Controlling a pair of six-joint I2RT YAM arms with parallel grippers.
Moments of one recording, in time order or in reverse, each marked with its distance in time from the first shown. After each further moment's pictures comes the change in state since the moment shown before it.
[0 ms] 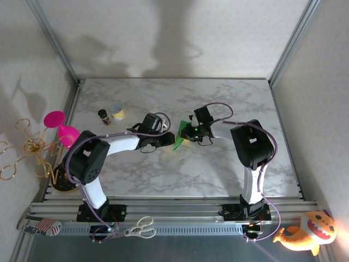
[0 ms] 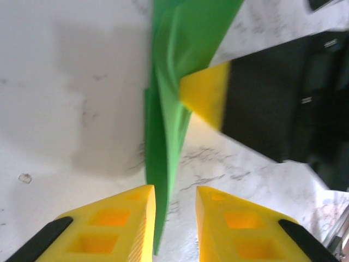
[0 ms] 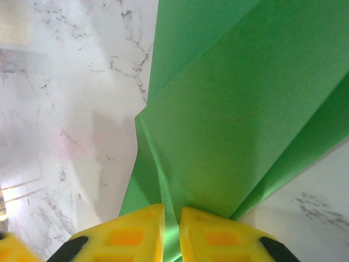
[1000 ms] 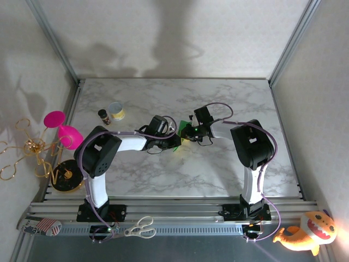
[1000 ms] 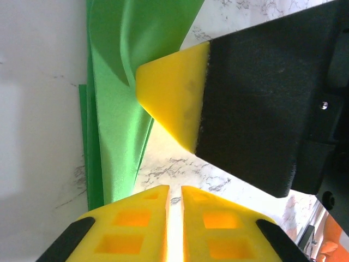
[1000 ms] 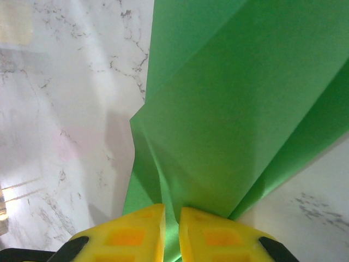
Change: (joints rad) left arm -0.043 0.144 0.031 0.131 0.097 -0.084; right arm 0.000 0.001 0.001 0.000 -0.003 0.000
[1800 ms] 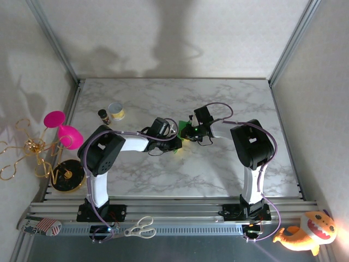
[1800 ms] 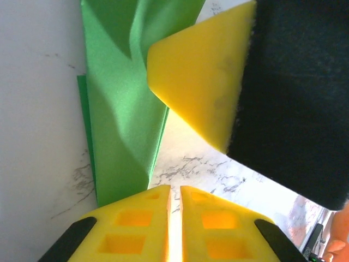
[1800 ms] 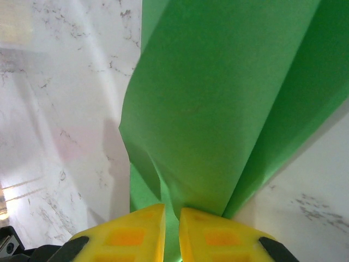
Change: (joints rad) left arm -0.016 0.041 -0.002 0.017 -0.002 -0.003; right arm 0.000 0.004 0.005 -0.005 -0.004 0.000
